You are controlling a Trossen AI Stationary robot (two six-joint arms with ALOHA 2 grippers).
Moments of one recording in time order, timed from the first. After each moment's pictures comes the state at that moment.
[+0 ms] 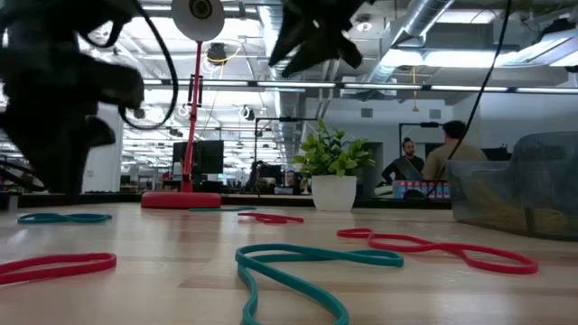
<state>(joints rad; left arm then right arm) -0.36 1.31 0.60 -0.52 -0.04 -0.65 0.15 1.77 1.49 -0.55 0.36 0.58</state>
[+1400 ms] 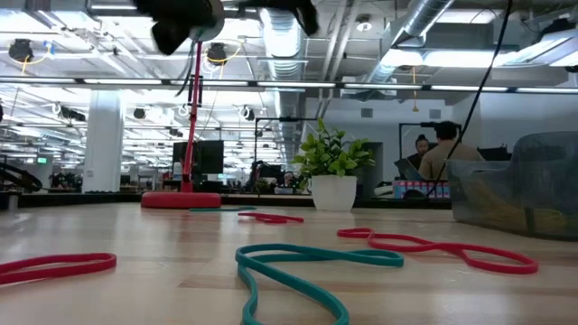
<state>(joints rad) -0.08 0.99 0.82 -0.25 -0.08 -0.32 0.14 1.75 1.49 -0.15 0.13 0.37</state>
